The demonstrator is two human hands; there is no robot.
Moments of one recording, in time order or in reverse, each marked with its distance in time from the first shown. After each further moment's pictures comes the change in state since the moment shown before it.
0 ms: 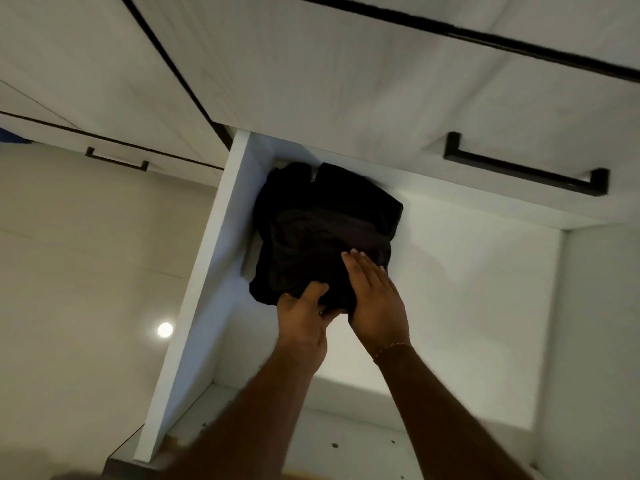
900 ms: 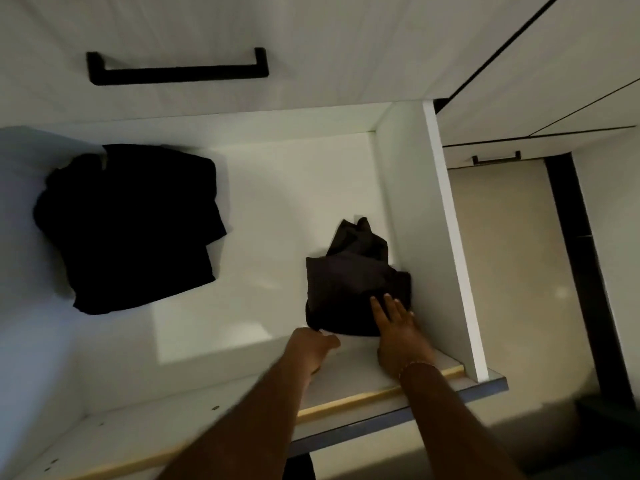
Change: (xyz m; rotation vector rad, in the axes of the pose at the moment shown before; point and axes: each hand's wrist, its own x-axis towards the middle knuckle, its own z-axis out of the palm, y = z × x) left_hand -0.089 -0.258 0.042 1.269 -0.245 -0.495; right_hand -0.277 0.222 -0.062 -0.153 -0.483 0.678
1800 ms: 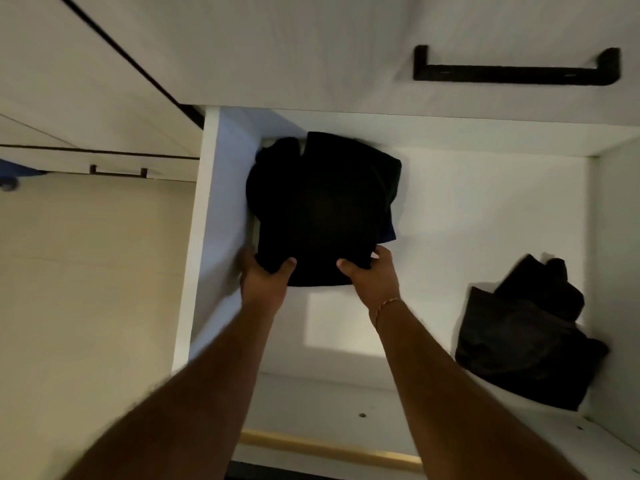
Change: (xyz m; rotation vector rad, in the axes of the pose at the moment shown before) left_hand 0.023 -0.021 -0.343 -0.174 0.808 0.322; right_hand 0.088 -0.352 -0.033 1.221 0.003 -0.046
